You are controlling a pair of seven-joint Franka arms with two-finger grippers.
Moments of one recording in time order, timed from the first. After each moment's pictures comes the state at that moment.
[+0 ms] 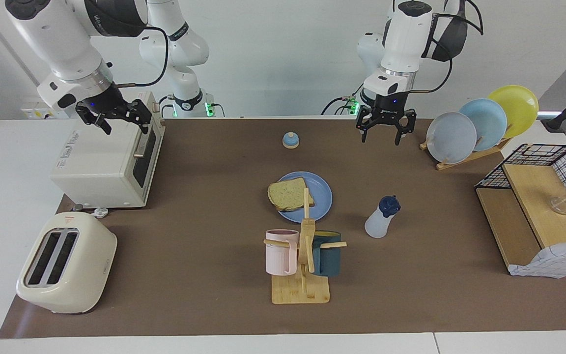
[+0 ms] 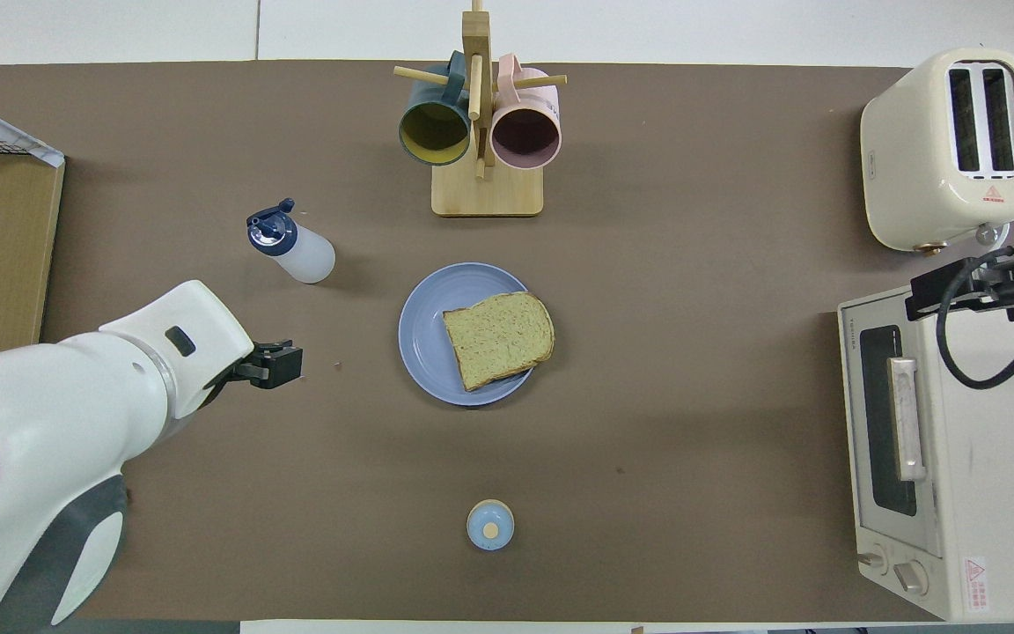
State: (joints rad) left arm -0.56 -0.32 0.15 -2.20 0.15 2.10 -0.28; right arm -0.03 -0.04 0.01 -1.66 0.02 1.50 0.01
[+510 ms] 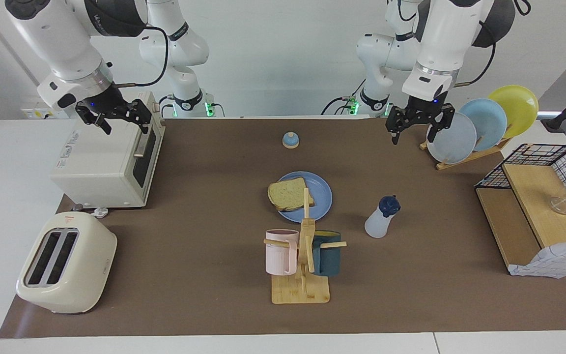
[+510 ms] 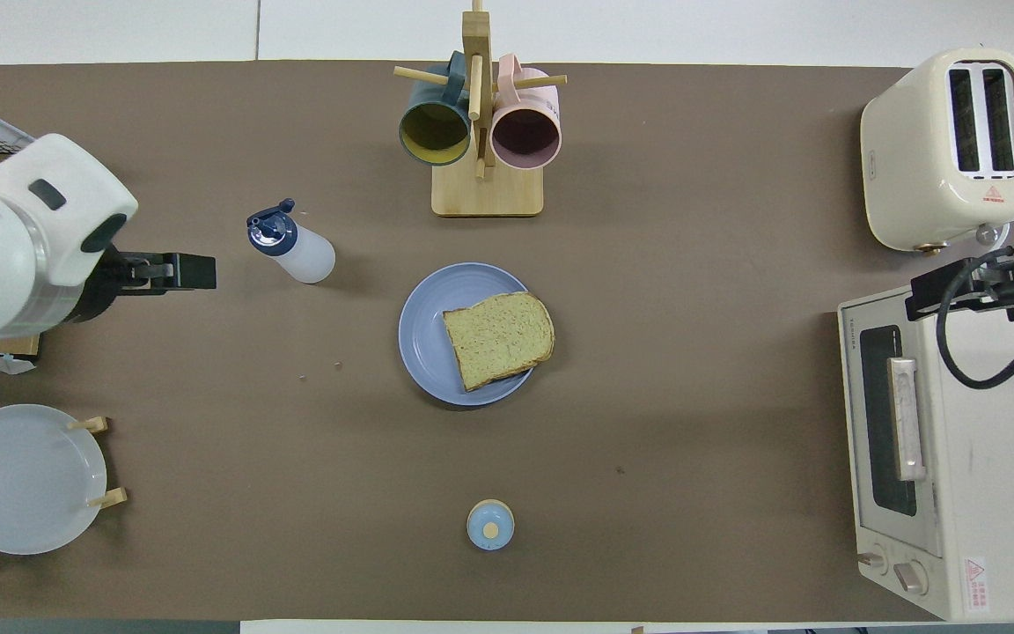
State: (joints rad) left arm -0.42 -0.11 0.15 -1.79 0.10 1.82 -0.28; right arm -0.03 -0.04 0.01 -1.66 0.02 1.50 0.01
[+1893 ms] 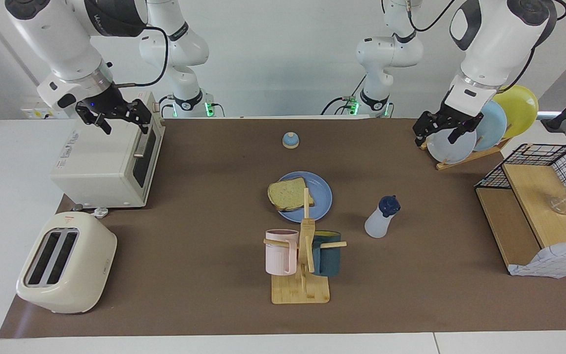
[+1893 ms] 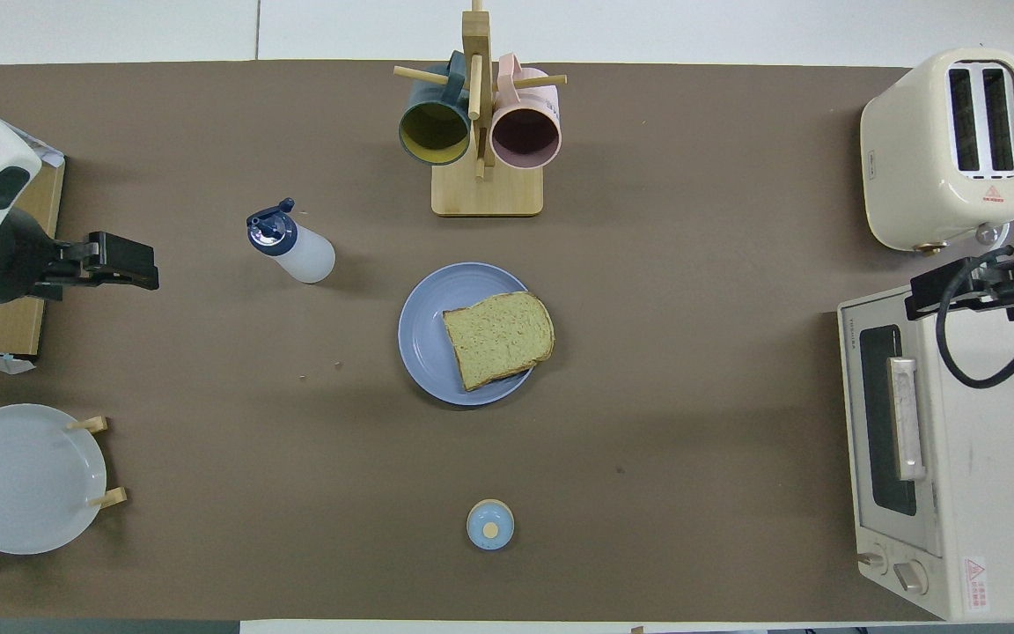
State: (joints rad) left arm -0.12 -0.05 -0.03 -1.71 -0.04 1.66 -0.17; right arm -0.03 -0.04 0.01 -1.66 0.02 1.50 0.01
